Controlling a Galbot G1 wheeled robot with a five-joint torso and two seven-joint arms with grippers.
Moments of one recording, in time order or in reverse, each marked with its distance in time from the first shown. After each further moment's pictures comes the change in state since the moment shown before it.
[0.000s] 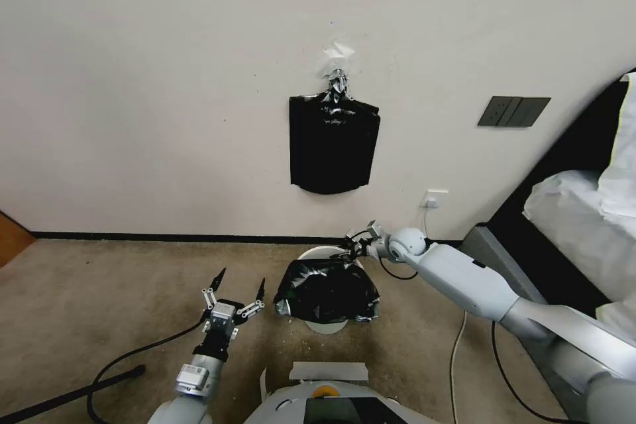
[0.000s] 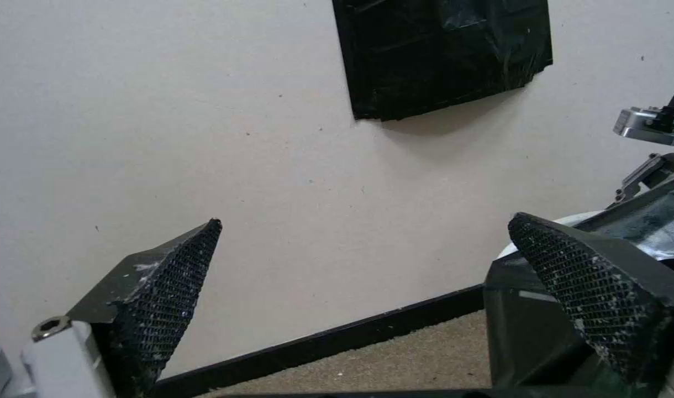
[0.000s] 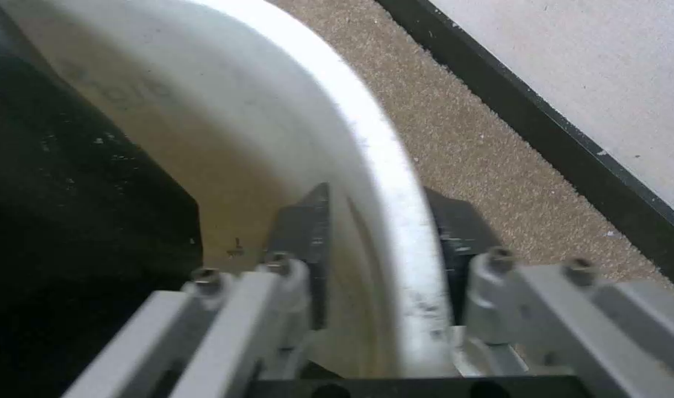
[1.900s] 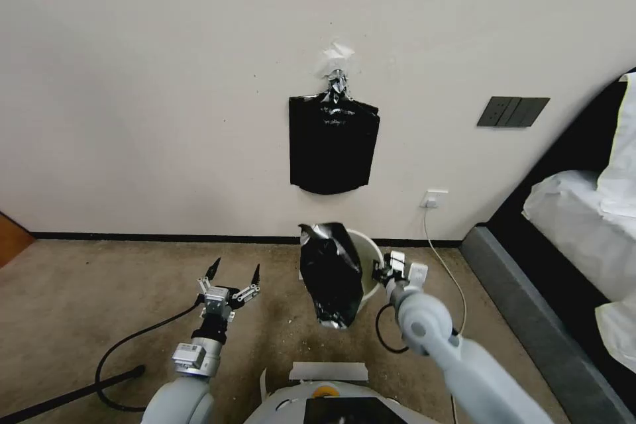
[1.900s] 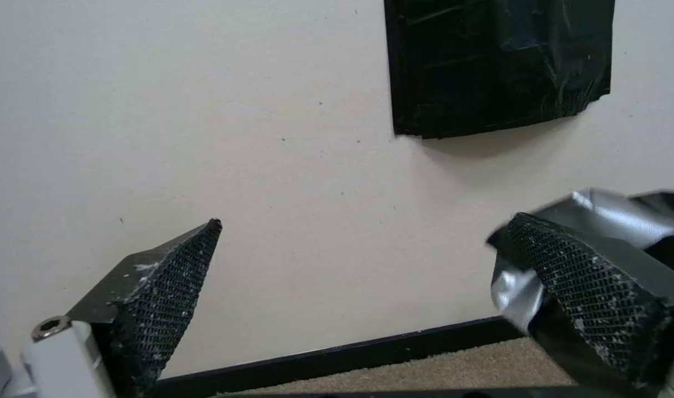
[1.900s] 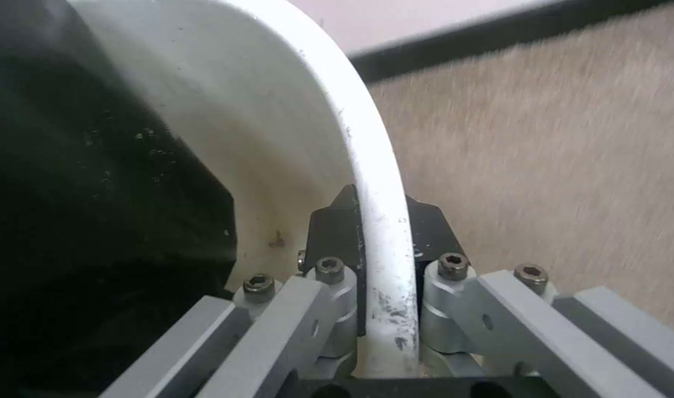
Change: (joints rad) left arm -0.079 0.031 -0.018 -0.018 -0.128 0.081 -0.036; right arm -0.907 0.237 0.575 0.723 0.262 0.053 1.320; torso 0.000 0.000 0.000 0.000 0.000
